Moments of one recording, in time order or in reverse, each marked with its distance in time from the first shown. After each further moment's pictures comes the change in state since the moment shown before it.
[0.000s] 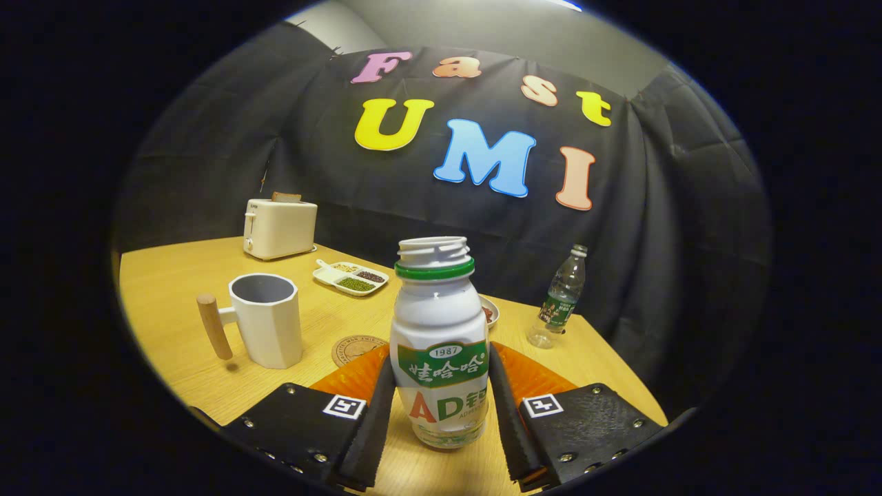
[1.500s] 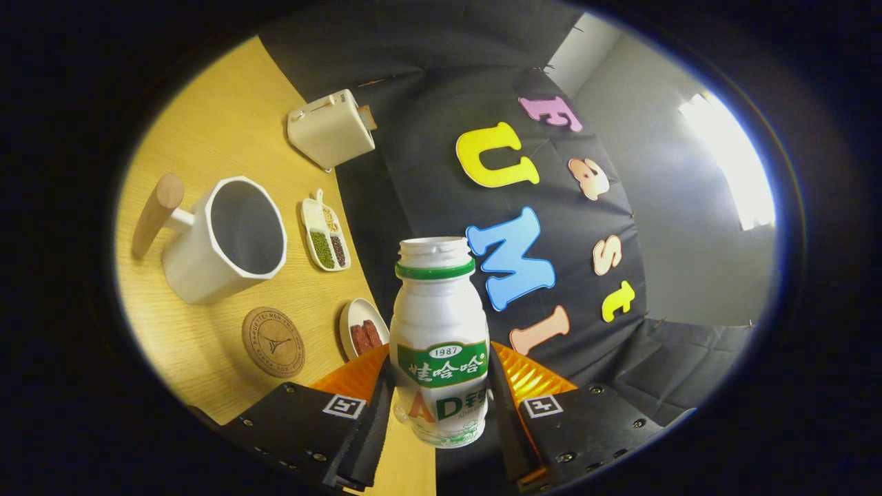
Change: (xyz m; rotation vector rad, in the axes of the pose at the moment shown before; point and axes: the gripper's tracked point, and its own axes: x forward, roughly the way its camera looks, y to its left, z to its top) arm 0.029 0.028 0.093 -0.932 -0.115 -0.237
